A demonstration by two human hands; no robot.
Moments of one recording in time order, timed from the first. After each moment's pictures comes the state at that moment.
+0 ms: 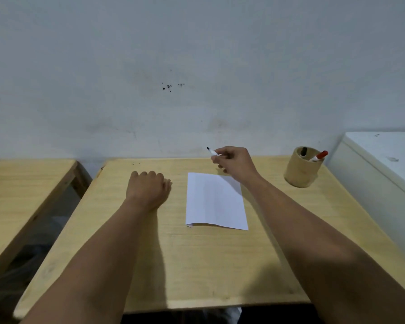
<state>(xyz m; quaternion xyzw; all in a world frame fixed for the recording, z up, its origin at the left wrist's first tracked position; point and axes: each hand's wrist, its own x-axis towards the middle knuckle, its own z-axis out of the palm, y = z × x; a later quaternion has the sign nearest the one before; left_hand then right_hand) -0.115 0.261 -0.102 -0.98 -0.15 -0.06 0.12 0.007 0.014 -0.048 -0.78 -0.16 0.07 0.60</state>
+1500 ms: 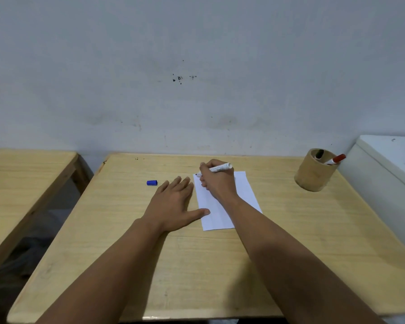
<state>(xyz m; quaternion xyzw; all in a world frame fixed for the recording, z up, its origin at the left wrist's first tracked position) -0.137 0.222 -0.128 -0.99 -0.01 -0.07 -0.12 -0.018 0.088 -0.114 -0.76 -0.07 0.06 0.64</state>
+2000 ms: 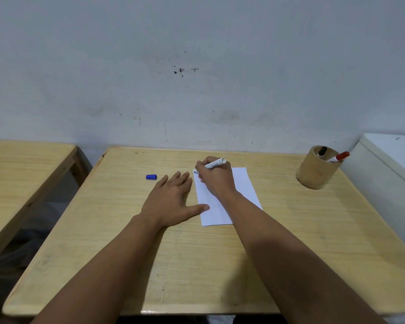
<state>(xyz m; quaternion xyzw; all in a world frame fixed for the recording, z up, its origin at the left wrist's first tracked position) -0.138 0.221 -0.130 -0.99 -0.02 -0.08 -0.12 -0.013 0.091 -0.121 -0.81 -0.13 0.05 0.57</state>
